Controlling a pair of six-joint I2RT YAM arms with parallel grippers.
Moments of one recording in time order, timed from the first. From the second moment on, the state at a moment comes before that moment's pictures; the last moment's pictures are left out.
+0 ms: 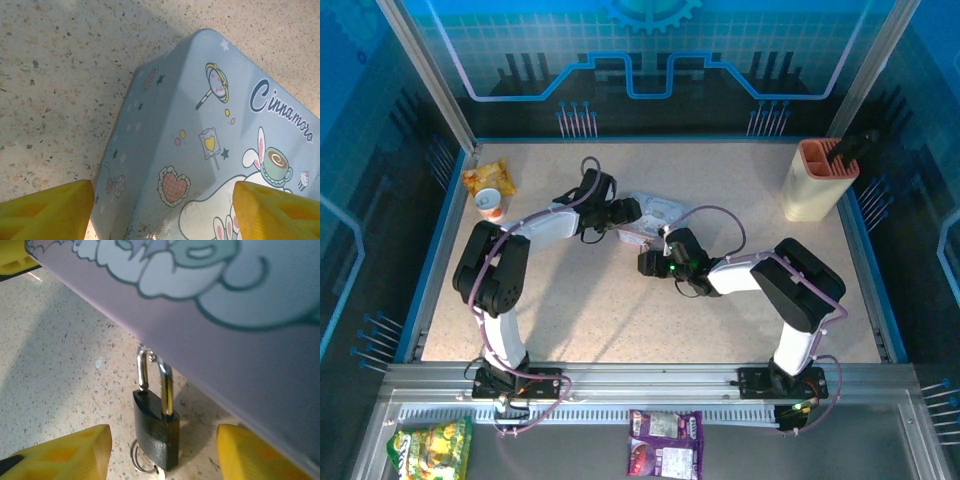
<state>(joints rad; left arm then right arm) -0.38 1.86 1.22 -0.24 0.22 -0.69 0.70 1.80 0.74 0.37 -0.12 0.63</state>
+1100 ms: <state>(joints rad) -0.43 1.88 1.22 -0.23 0.14 -0.75 0.70 1.79 0.80 0.20 -0.12 0.61</state>
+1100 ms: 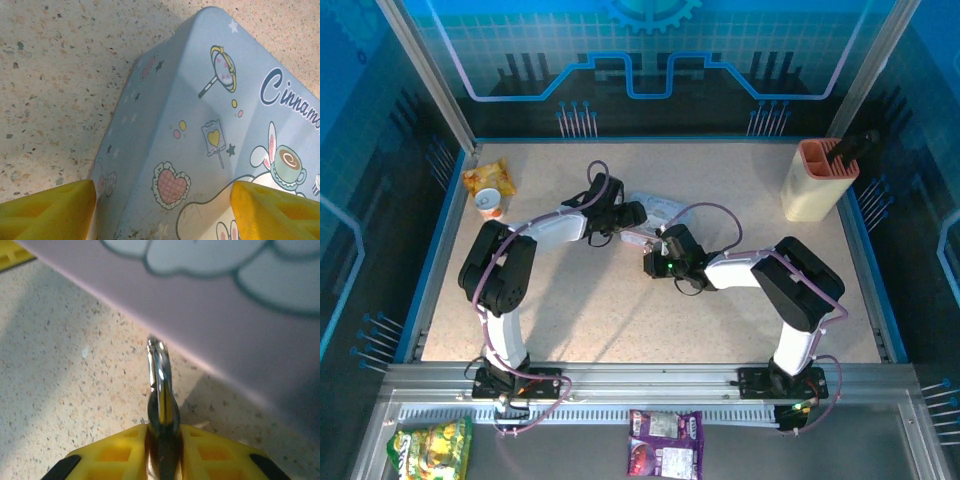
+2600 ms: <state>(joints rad) -0.64 1.82 1.04 0.00 -0.04 -0.91 0.53 1.65 0.69 0.14 -0.03 0.66</state>
